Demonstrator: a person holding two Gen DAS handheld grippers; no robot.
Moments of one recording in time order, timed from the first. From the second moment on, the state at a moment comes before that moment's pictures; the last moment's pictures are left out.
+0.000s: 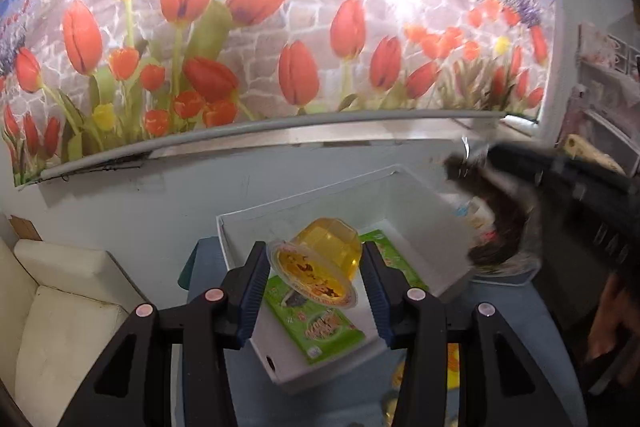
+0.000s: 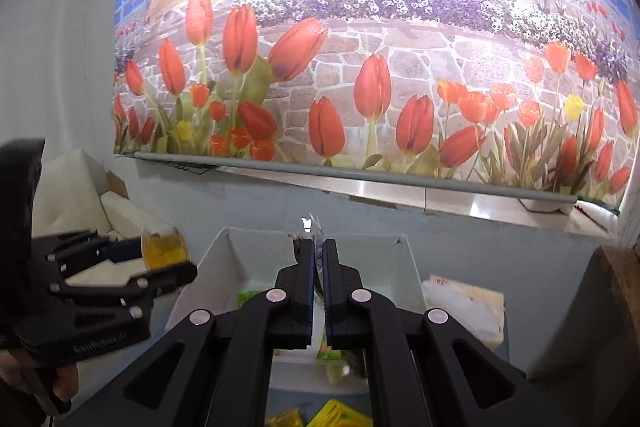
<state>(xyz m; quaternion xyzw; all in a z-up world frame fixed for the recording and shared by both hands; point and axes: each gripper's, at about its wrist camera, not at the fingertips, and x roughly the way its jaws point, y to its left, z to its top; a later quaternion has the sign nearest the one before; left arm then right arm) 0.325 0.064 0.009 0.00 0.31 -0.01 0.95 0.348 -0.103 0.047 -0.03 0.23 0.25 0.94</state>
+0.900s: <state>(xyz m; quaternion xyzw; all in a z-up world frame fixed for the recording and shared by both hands) 0.371 0.062 -0.030 0.02 0.36 -0.03 0.93 0.399 -0.099 0.015 -0.03 0.25 0.20 0.95</state>
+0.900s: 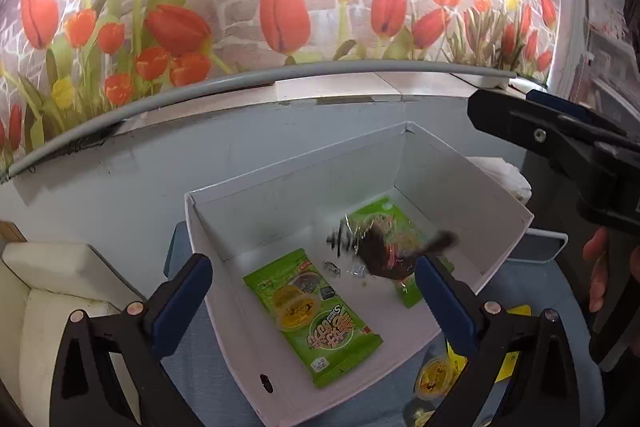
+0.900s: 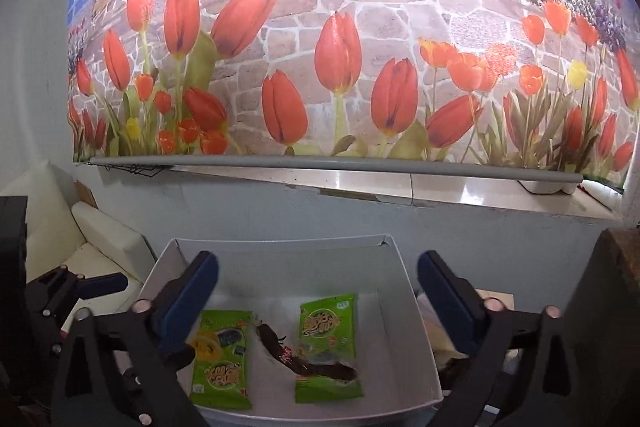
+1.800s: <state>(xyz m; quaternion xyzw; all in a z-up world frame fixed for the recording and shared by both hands) 0.179 0.011 -0.020 0.01 0.36 -0.05 0.93 0.204 -0.202 -0.029 -0.03 0.33 0.20 0.92</state>
